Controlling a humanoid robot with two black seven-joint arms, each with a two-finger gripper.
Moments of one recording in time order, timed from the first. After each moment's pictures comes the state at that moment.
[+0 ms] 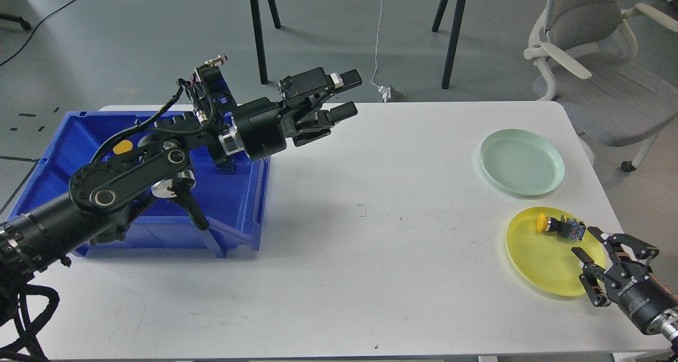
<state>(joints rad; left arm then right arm) -0.86 0.36 -0.48 -1.10 0.79 -0.49 -0.49 -0.07 -0.68 0.92 1.00 -0.34 0.48 0.49</state>
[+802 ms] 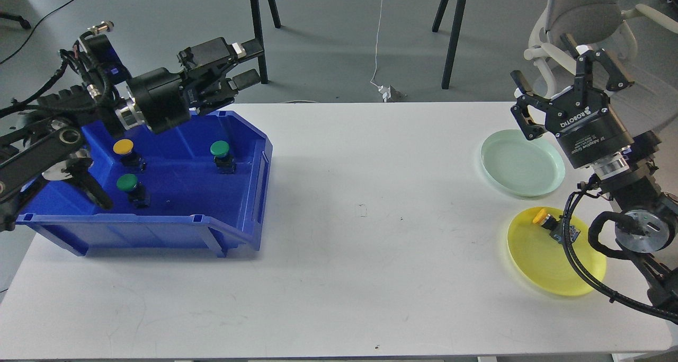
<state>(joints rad) -0.84 0.72 -0.56 -1.15 0.90 -0.49 -0.49 0.43 -0.53 0.95 1.18 -0.27 0.48 0.49</state>
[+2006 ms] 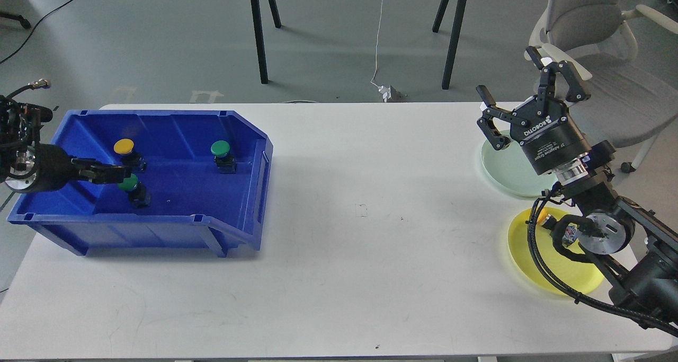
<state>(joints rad) -0.84 0.79 -0.39 -0.69 1.83 -0.48 -0.49 0.44 -0.44 0.91 1.11 -0.27 0.48 0.49</state>
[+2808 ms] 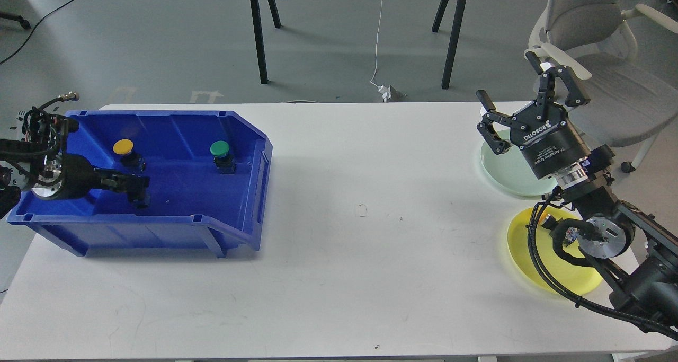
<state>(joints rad) -0.84 0.71 -0.36 -0.63 1.83 -0.48 -0.49 0.43 -0.44 0.91 1.12 -0.27 0.48 0.49</state>
